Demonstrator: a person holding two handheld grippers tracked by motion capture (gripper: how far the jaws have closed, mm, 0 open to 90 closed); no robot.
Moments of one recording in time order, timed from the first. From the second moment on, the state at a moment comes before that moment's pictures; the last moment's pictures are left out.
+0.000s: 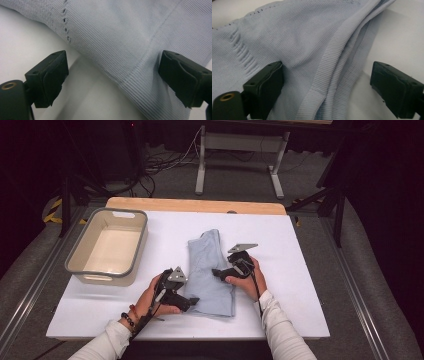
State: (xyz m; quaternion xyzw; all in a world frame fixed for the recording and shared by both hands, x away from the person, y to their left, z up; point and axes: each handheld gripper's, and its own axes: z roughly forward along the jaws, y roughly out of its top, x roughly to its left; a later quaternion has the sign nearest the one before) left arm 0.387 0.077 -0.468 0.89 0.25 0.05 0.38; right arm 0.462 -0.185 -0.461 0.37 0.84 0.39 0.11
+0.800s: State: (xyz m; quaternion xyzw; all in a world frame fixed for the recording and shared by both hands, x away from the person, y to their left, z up) left arm 0.385 0.077 -0.465 0.89 0.23 0.04 0.38; right arm 0.449 -0.182 -0.456 0.33 0.84 0.42 0.05
